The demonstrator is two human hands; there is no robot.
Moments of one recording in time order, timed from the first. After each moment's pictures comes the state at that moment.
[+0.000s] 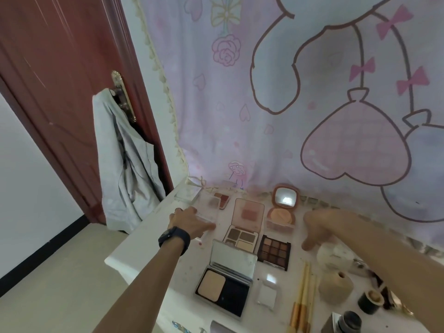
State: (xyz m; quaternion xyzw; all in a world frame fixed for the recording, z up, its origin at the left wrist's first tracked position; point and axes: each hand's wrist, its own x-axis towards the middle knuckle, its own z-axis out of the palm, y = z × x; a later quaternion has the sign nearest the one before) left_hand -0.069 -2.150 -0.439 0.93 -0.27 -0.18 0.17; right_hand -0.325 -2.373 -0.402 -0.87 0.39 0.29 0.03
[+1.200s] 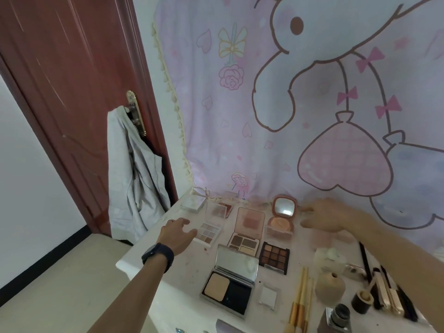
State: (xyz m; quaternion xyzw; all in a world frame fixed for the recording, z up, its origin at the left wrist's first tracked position) left_hand -0.063 -2.094 -0.429 0.91 -0.31 -0.13 0.26; right_hand -0.360 -2.345 -0.329 -0.91 0.37 0.12 0.10
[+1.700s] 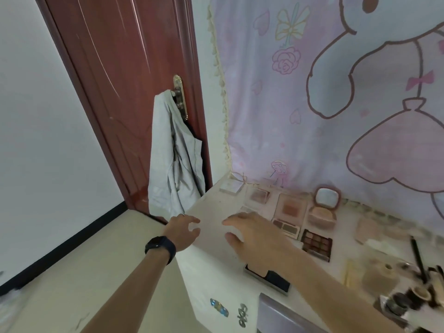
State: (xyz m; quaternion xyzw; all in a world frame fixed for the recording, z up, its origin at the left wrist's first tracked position) left_hand -0.027 -1.988 -0.443 0.91 -0.34 -0.10 0.20; right_hand -0.247 -2.120 -0.362 -0.97 0.11 -0.10 0.18
